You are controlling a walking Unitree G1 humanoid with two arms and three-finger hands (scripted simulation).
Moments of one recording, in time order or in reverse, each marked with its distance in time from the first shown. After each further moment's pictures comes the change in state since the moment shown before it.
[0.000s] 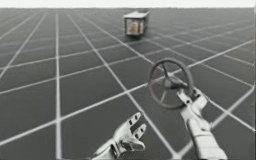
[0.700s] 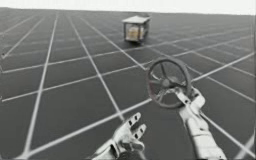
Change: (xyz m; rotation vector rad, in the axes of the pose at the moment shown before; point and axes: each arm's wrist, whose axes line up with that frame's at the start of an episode) left arm -0.005 0.007 -0.001 -0.027 -0.020 0.006; right arm -0.009 0.017 -0.001 -0.021 -0.006 0.046
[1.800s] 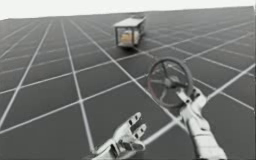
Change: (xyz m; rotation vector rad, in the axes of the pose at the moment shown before) left arm 0.005 -0.007 0.001 0.030 0.020 -0.002; right arm 0.008 -0.014 0.002 0.032 0.003 -0.031
